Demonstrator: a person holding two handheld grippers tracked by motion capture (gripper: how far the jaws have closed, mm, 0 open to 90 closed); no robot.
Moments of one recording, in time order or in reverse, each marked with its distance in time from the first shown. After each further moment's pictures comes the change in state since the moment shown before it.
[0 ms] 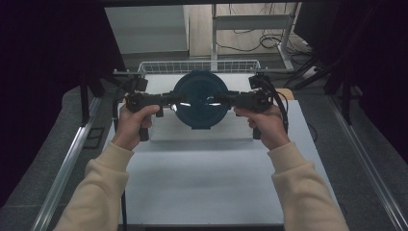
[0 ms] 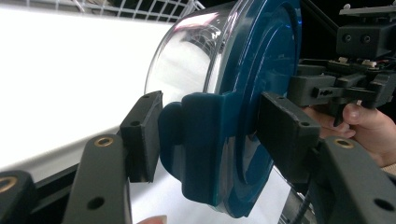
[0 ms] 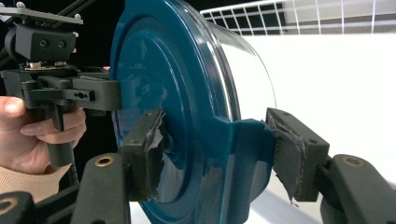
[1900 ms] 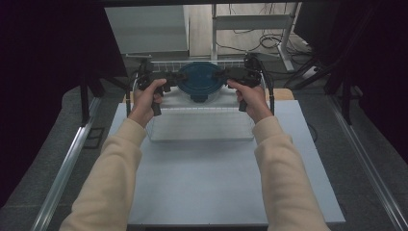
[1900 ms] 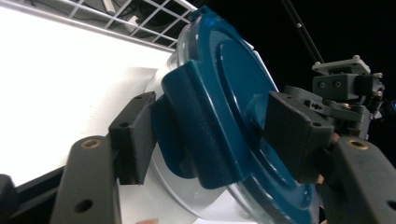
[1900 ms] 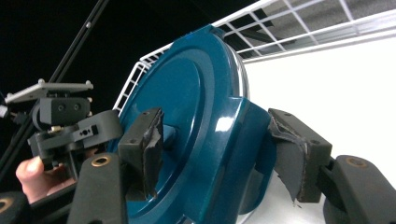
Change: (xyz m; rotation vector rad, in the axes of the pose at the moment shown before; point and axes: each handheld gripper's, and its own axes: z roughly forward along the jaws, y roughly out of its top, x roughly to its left) left arm 0.085 0.034 0.053 -0.039 -0.015 -0.310; right arm -0.084 0.040 0.068 0.006 0.001 0.413
